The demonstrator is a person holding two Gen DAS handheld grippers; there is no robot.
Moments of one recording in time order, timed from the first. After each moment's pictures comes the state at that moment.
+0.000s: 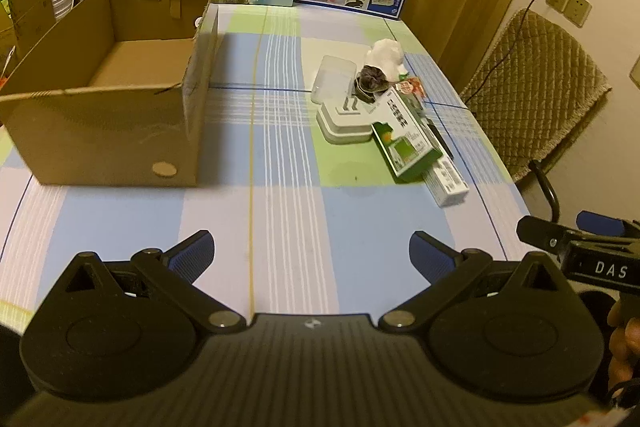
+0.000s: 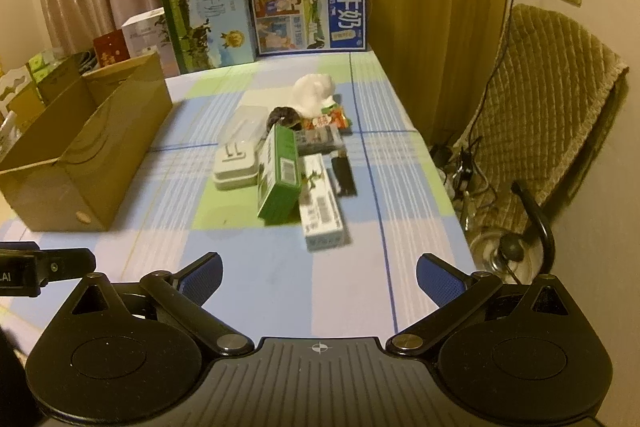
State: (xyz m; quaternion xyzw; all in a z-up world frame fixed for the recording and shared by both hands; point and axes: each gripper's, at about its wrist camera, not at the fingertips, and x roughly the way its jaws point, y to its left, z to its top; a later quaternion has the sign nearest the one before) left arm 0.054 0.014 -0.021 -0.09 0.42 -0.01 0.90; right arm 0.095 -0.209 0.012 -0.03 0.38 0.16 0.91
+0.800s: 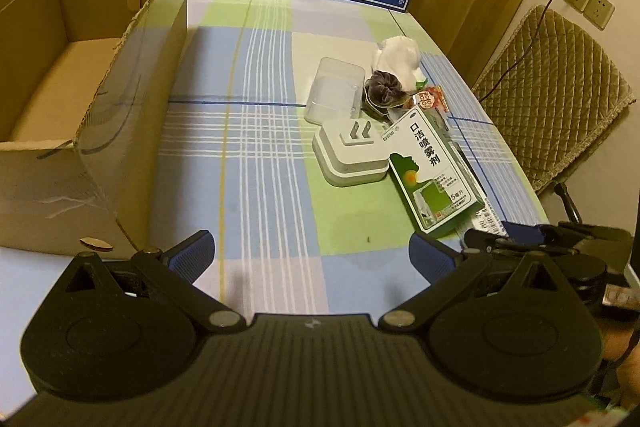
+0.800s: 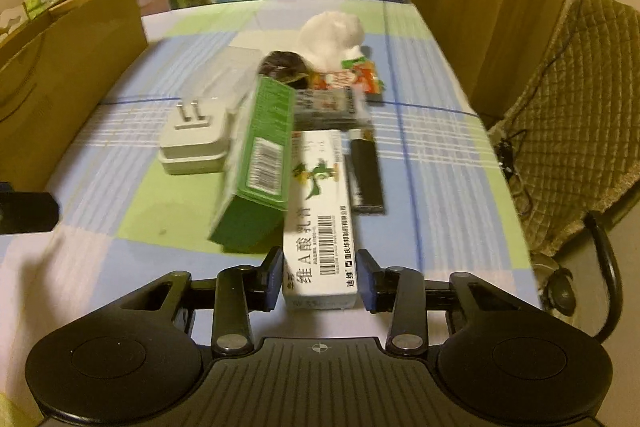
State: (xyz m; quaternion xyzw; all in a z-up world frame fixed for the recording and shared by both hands) left arm 0.156 0.018 -0.069 -0.10 0.43 -0.03 0.90; right arm 0.209 -0.174 -0.079 -0.09 0.43 0.19 0.88
